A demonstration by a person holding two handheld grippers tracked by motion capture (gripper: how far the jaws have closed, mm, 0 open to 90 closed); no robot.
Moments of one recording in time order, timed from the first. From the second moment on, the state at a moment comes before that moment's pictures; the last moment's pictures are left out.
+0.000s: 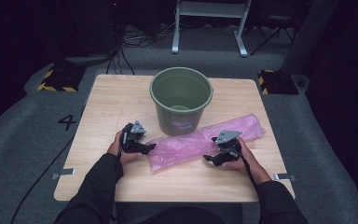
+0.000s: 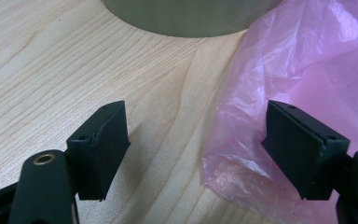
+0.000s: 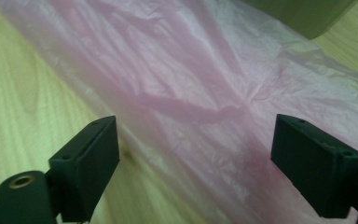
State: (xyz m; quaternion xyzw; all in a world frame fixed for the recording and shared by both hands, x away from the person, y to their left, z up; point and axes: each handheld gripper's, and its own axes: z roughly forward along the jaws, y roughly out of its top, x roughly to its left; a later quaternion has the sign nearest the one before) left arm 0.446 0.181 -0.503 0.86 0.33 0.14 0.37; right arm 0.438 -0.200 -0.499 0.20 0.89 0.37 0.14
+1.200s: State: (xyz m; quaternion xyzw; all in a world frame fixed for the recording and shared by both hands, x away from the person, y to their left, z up) left arm 0.443 0.194 -0.495 0.83 0.38 0.19 0.36; right arm 0.458 -0.195 -0.501 0.27 0.86 0.40 0.14
